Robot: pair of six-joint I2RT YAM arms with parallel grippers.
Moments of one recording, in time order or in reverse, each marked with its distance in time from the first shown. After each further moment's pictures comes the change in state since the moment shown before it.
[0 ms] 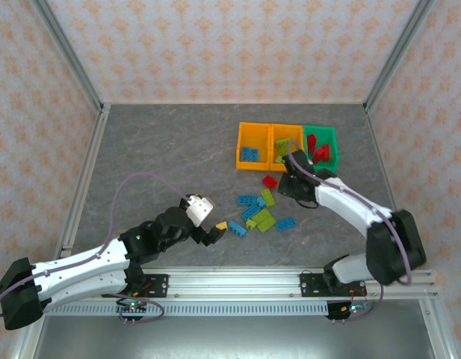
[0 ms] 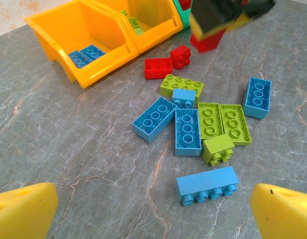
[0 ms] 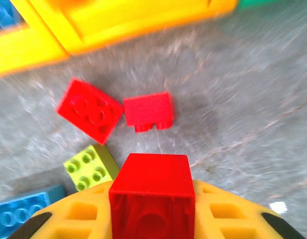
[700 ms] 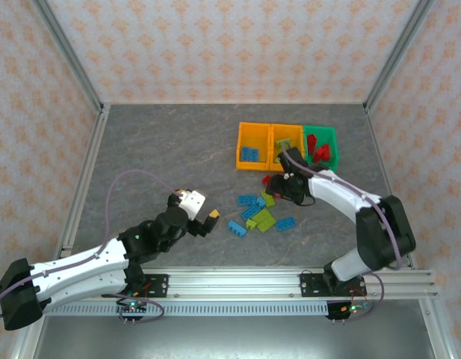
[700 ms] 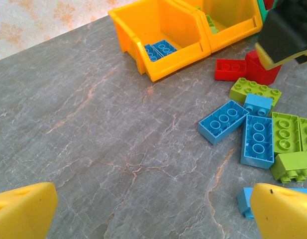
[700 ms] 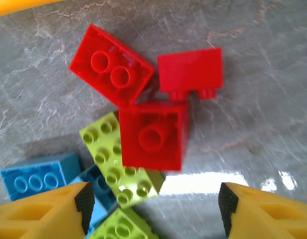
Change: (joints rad) left arm 0.000 -0.002 0.017 -0.056 -0.262 -0.060; right arm -0.005 0.190 0.080 -0.045 -0.206 -0.049
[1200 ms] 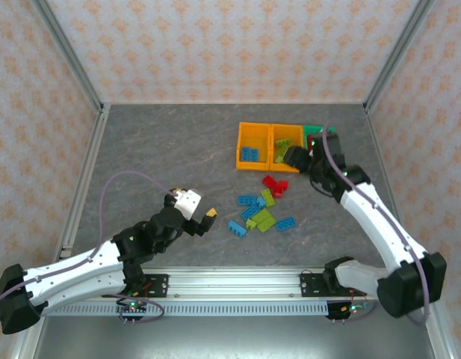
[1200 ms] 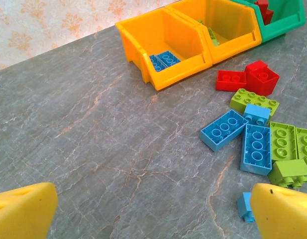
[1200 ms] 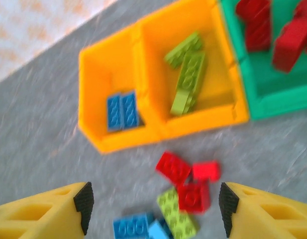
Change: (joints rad) left arm 0.000 -0.070 0.008 -0.037 -0.012 0.000; right arm -0.079 -0.401 0.043 0.010 0.081 0.022
